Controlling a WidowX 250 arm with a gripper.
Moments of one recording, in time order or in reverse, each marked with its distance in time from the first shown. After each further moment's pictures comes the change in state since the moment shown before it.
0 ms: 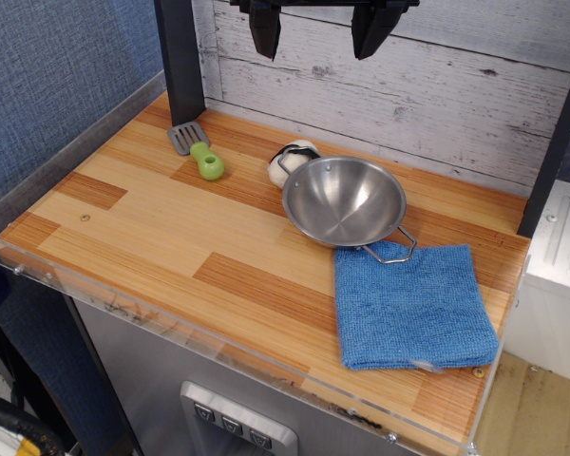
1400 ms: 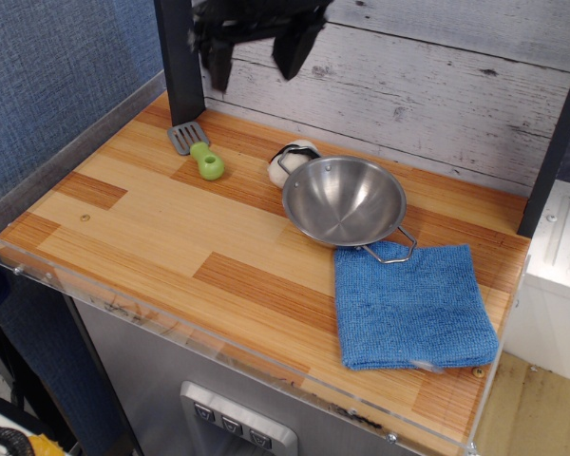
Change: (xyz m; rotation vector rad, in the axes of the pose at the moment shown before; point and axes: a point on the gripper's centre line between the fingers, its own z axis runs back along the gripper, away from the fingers) arm 0.030 0.045 -0.101 0.220 0.173 0.339
